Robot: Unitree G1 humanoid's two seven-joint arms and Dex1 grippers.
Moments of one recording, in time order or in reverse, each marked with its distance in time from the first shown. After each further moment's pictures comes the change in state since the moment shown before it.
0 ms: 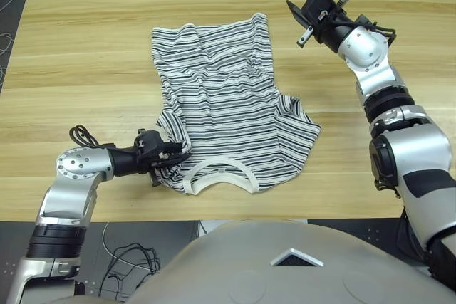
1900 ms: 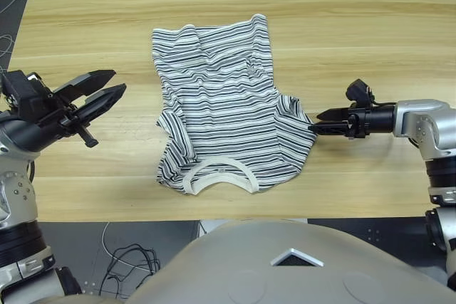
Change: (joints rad) left arm -0.046 -0.010 0.481 -0.065 -0.423 0.013 -0.046; right arm 0.579 -0.425 -0.012 -1.066 0.640 1.547 0.740
